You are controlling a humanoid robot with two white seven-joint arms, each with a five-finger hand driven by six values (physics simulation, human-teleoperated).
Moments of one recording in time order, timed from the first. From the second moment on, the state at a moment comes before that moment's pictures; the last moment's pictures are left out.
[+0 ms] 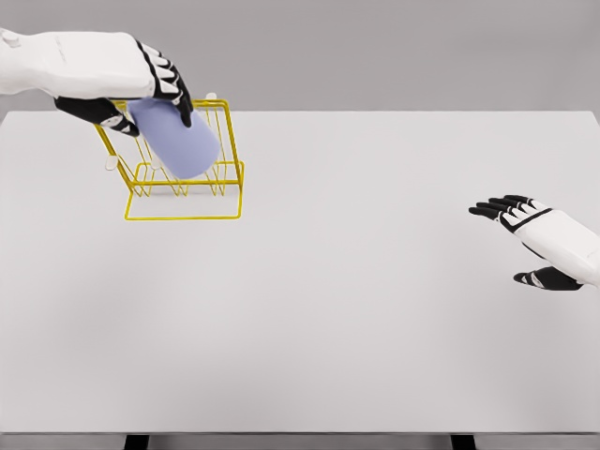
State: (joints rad) left arm -1.31 1.00 -1.13 -1.53 -0.04 -0.61 -0.55; right arm 0.09 -0.51 -0.29 -1.75 0.51 -0.61 0.61
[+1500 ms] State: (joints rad) left arm -1.12 1.13 -1.08 -1.70 0.46 -0.61 -0.54; right arm 0.09 -0.51 -0.29 -1.75 0.51 -0.61 0.61
